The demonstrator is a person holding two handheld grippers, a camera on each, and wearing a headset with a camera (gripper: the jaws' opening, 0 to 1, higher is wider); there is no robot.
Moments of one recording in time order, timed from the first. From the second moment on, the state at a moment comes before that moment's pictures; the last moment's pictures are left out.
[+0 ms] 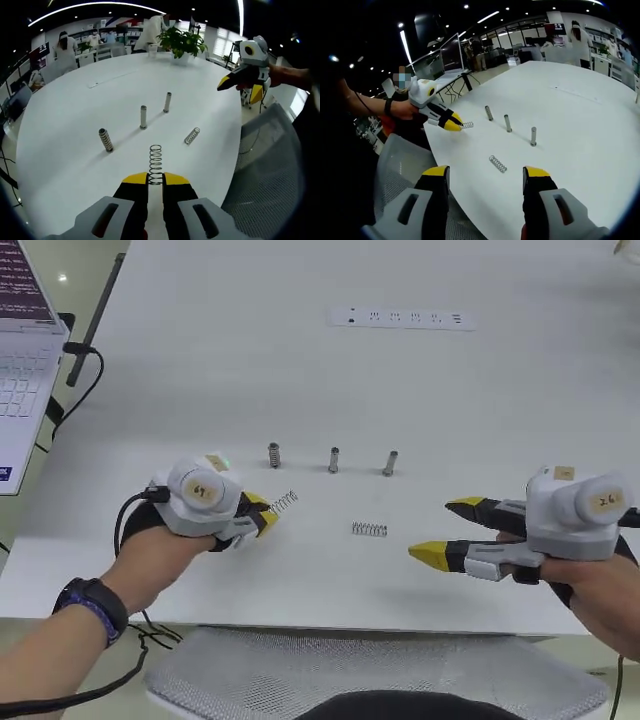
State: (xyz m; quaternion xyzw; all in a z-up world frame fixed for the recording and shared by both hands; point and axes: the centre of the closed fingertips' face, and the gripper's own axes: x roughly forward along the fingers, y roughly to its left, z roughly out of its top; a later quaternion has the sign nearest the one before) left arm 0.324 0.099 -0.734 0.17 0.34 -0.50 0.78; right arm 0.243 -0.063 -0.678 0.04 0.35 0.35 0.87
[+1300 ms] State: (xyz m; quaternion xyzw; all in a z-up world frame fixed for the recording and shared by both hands) left arm 0.284 0.031 -0.693 0.20 0.27 -0.58 0.74; right arm 0.256 -0.034 -0.671 0.04 0.34 0.40 0.85
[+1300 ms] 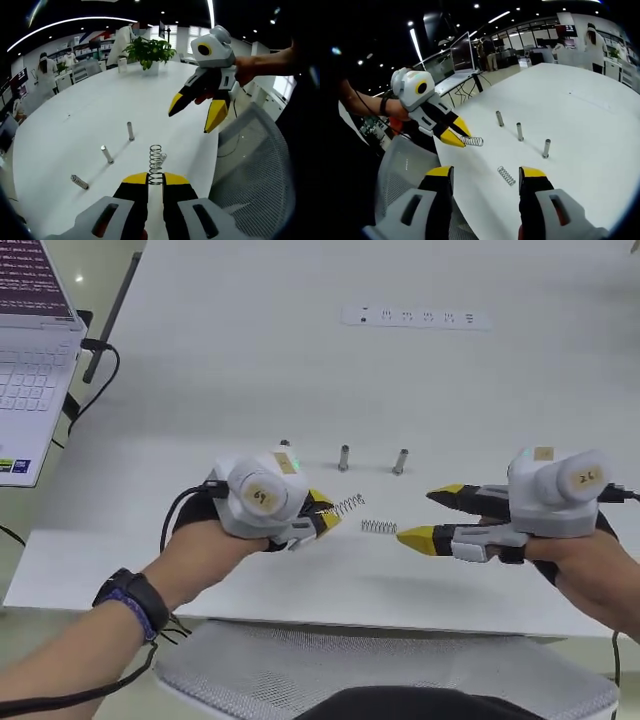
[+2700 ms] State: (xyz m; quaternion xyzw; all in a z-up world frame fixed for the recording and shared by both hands) left arm 0.255 -0.001 -0.676 0.23 0.23 -0.64 0.69; right arm 0.251 -0.009 -0.671 0.09 0.33 0.46 0.82
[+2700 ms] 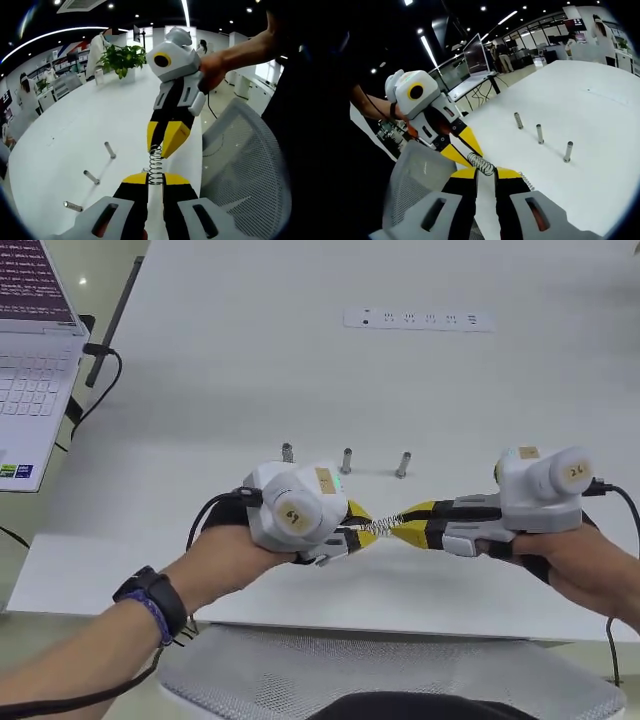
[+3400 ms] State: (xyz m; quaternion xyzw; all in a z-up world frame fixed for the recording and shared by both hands) left arm 0.247 -0.005 -0.673 0.24 0.21 -0.66 0.68; right arm 0.240 -0.004 -0.667 0.11 0.34 0.49 0.79
